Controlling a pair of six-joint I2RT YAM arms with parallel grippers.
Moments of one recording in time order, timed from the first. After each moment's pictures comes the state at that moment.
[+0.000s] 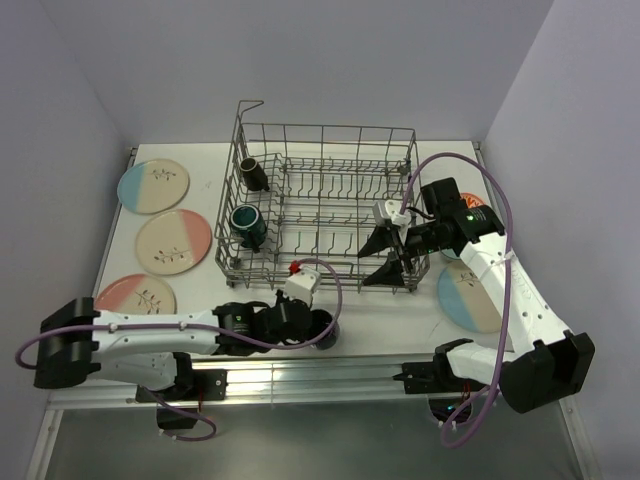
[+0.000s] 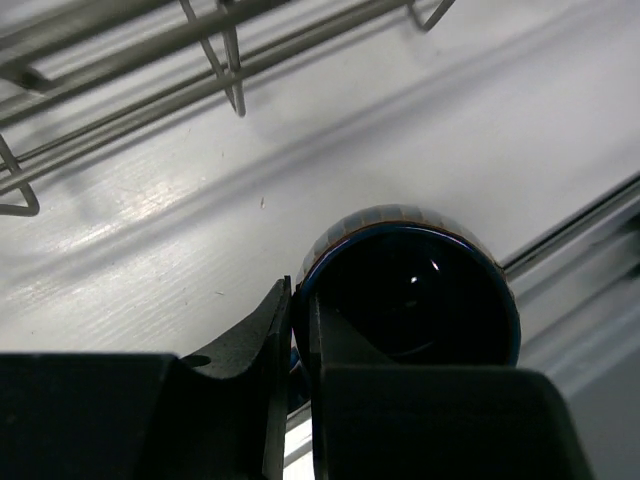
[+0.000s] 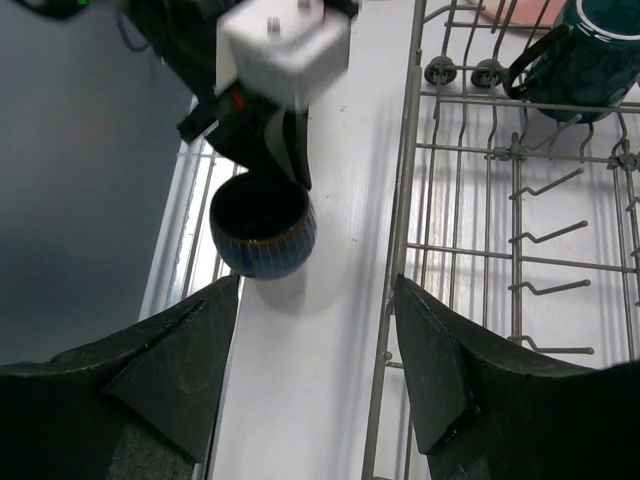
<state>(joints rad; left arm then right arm) -1.36 1.23 0.71 -0.29 -0.52 -0.68 0.26 1.17 1.15 -1.10 -1.20 -1.02</state>
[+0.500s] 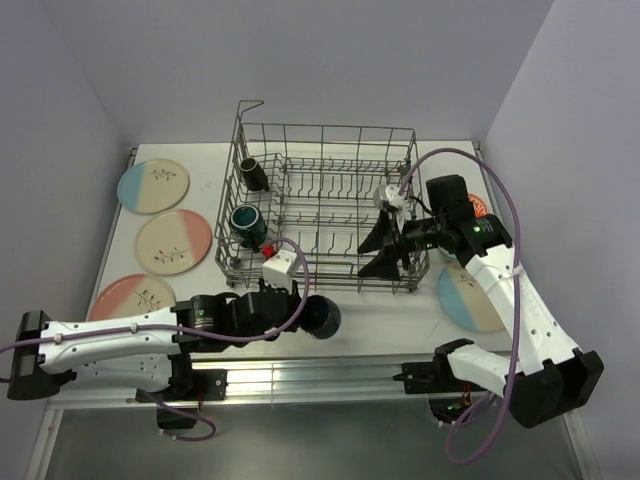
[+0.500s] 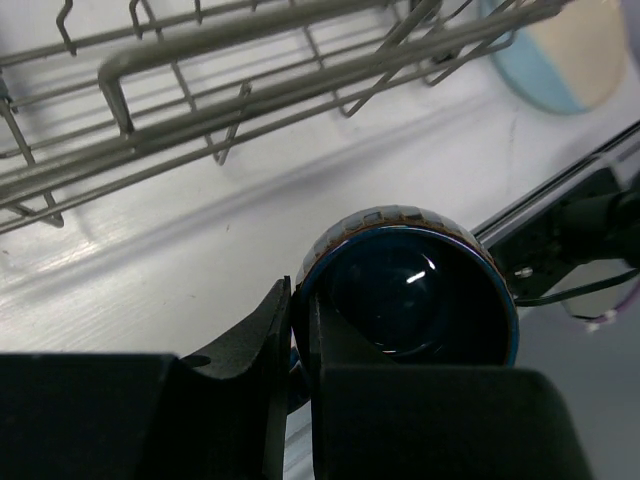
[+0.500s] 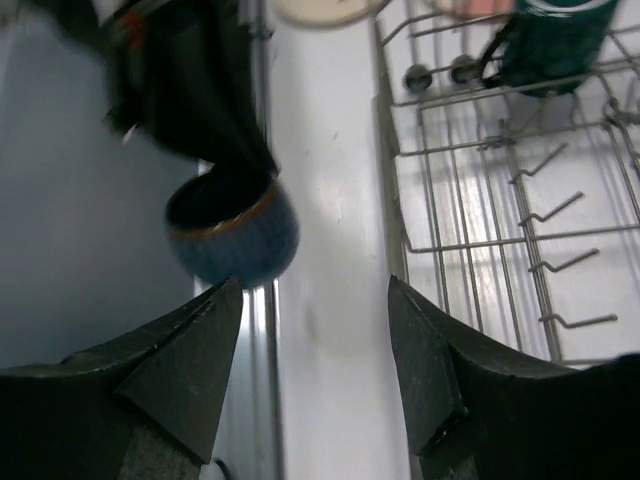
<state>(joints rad) -1.36 1.00 0.80 -0.44 -0.52 -0.76 0.28 1.10 1.14 -0.93 -1.15 -0.64</state>
